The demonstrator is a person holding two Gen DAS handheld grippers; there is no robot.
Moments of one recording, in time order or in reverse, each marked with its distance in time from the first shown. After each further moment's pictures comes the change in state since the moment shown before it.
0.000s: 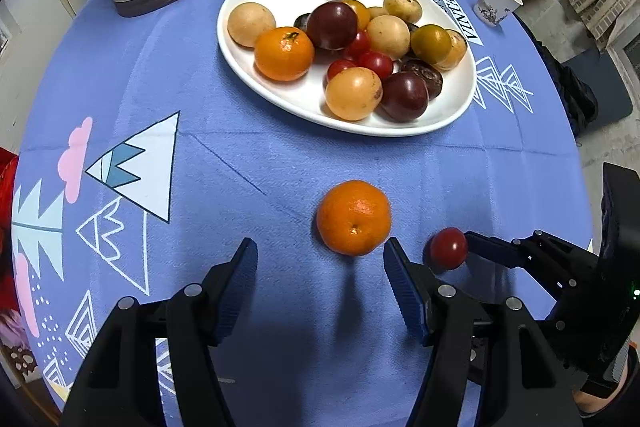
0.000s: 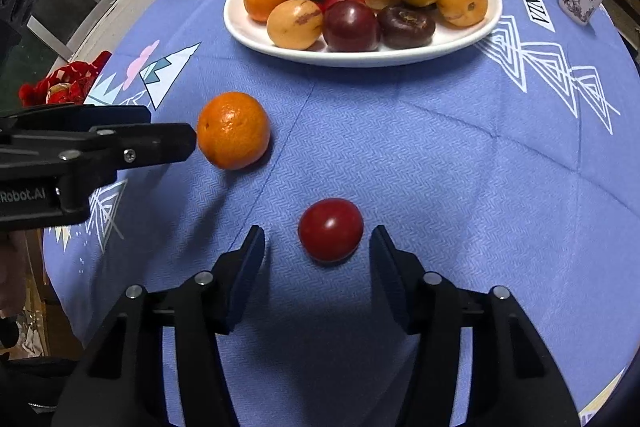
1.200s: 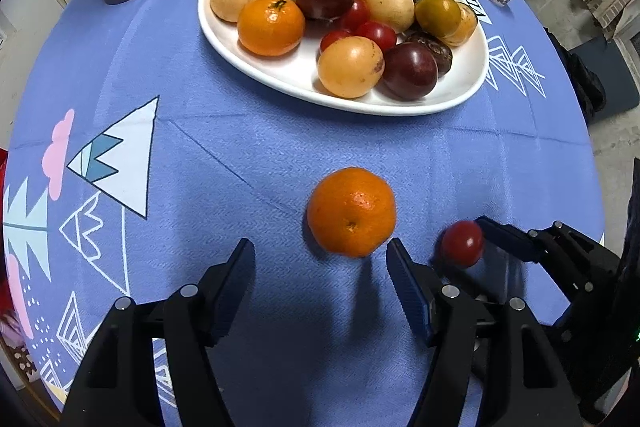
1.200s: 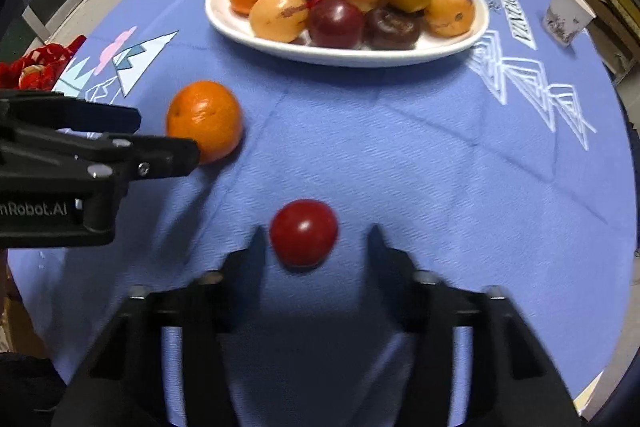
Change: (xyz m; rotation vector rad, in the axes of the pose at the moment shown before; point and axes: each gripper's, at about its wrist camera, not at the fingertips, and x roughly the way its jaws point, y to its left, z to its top) left arm 0.028 -0.008 0.002 0.007 0.055 0.017; right arm 0.011 0.004 -0.001 -0.021 -0.023 -0.120
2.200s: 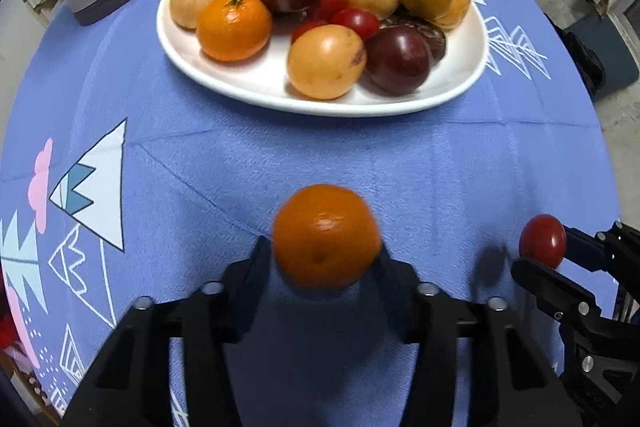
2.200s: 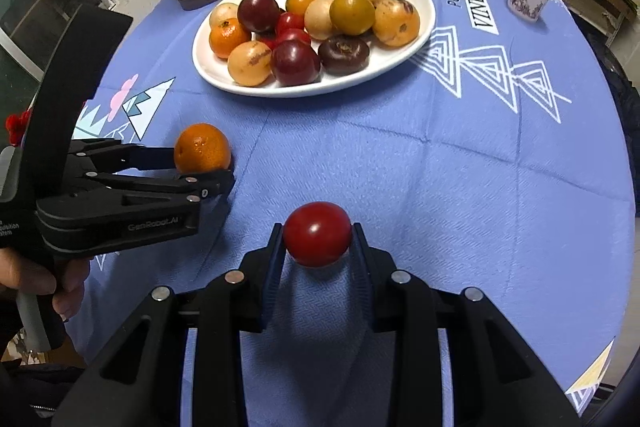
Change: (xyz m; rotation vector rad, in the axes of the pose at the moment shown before) left arm 0.025 -0.016 0.008 0.082 -0.005 0.015; right arm -0.042 -0.022 0.002 0.095 -0.035 0.035
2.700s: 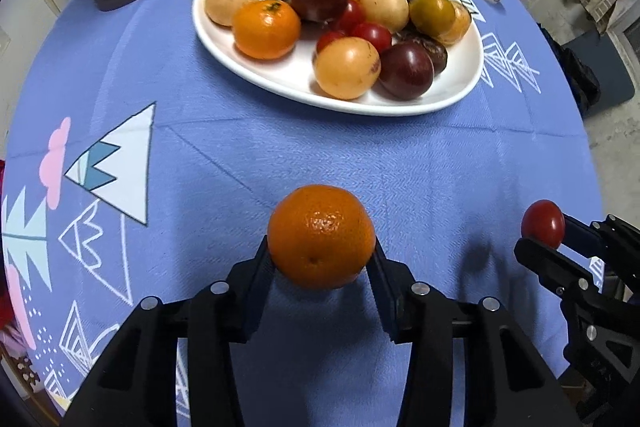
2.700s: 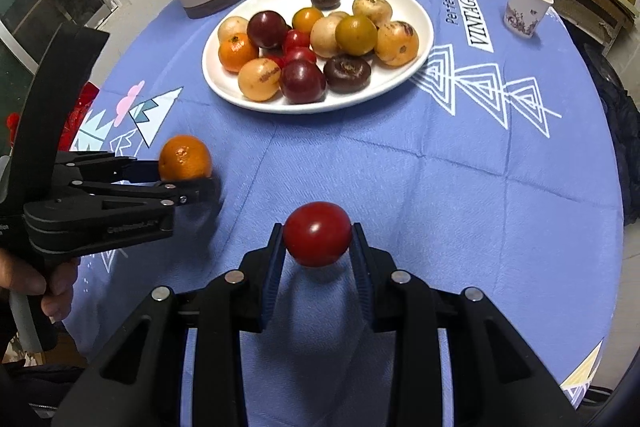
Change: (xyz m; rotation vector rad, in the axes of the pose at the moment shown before) left arm -0.031 0.020 -0.014 -0.061 -0.014 -0.029; right arm -0.019 0.008 0.006 -0.010 -0.030 -0.010
